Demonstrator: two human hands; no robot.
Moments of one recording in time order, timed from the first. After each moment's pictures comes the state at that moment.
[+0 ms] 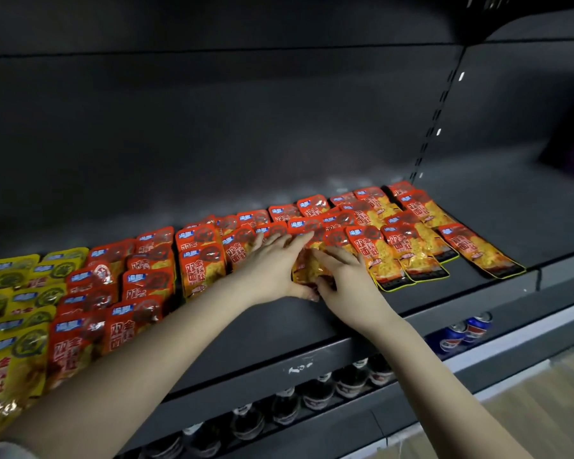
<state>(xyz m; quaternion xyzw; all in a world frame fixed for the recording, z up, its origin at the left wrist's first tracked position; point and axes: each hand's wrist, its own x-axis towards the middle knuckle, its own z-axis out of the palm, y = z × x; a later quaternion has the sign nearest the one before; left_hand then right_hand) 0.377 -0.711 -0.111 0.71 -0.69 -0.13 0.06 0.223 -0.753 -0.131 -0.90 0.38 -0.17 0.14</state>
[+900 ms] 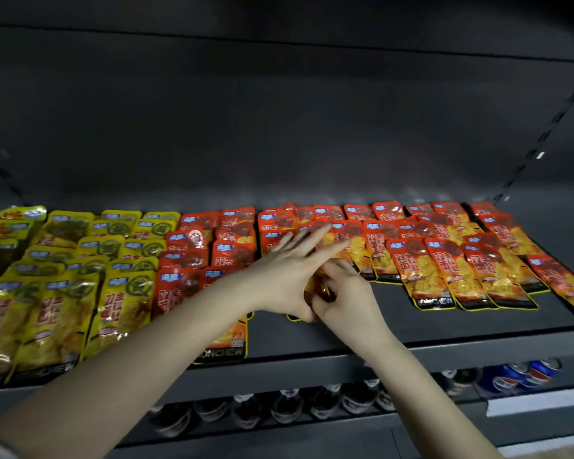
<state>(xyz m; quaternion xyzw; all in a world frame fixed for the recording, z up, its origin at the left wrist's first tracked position) 0.433 -0.626 -0.101 0.68 -0.72 -0.08 0.08 0.300 -0.677 -0.126 -0.87 0.29 -0.25 0.30</state>
